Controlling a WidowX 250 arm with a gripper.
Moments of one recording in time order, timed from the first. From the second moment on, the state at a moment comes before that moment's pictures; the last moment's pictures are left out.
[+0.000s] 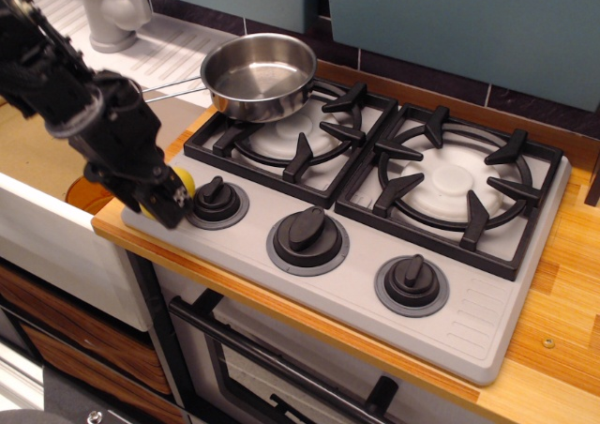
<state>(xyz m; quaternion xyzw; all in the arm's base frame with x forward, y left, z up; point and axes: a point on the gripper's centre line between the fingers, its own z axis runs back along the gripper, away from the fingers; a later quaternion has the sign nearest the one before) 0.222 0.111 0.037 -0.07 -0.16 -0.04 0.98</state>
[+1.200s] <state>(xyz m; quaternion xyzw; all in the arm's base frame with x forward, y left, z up) 0.300 0.127 0.113 -0.13 -0.19 -0.09 0.97</state>
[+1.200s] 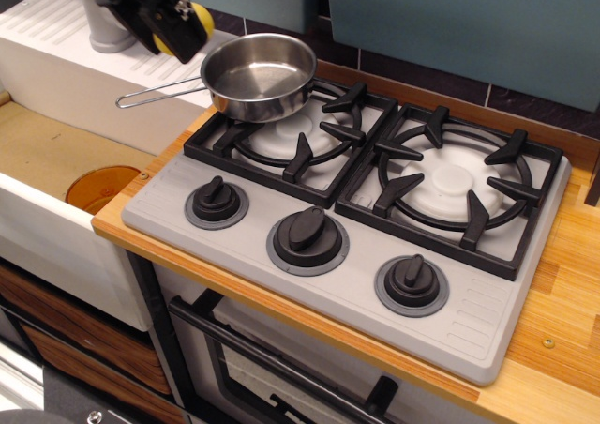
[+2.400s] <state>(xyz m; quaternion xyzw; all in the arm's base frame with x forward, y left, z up) 0.358 0.106 0.077 -0.14 -0.19 -0.10 0.97</state>
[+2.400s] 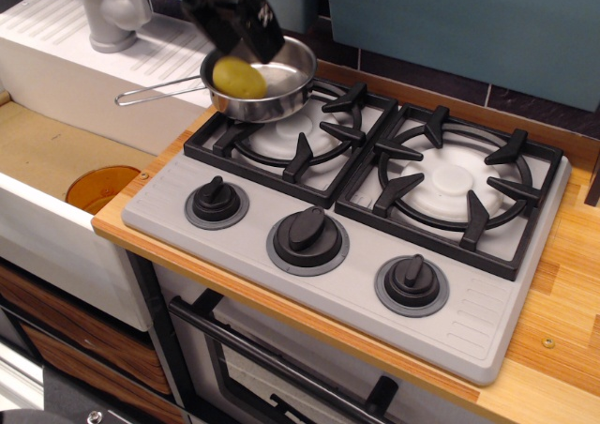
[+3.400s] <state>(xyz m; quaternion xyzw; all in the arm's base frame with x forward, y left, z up) 0.286 0.098 0.171 -0.05 -0.15 -0.05 0.99</state>
